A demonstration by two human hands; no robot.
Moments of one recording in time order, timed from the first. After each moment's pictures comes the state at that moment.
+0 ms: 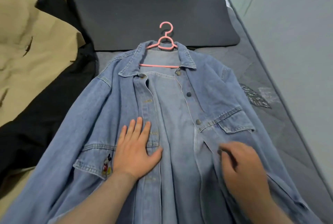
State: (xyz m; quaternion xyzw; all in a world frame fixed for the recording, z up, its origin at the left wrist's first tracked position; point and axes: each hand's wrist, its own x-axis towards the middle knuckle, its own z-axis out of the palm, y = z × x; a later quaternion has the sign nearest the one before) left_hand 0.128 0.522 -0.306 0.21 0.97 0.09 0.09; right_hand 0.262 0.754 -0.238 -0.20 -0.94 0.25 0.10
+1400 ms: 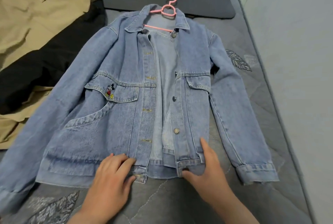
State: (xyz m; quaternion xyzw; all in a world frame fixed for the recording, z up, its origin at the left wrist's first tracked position) left_hand 0.373 0.413 -0.296 0.26 0.94 0.22 0.05; right_hand 0.430 0.674 -0.237 -0.28 -0.85 0.43 -0.13
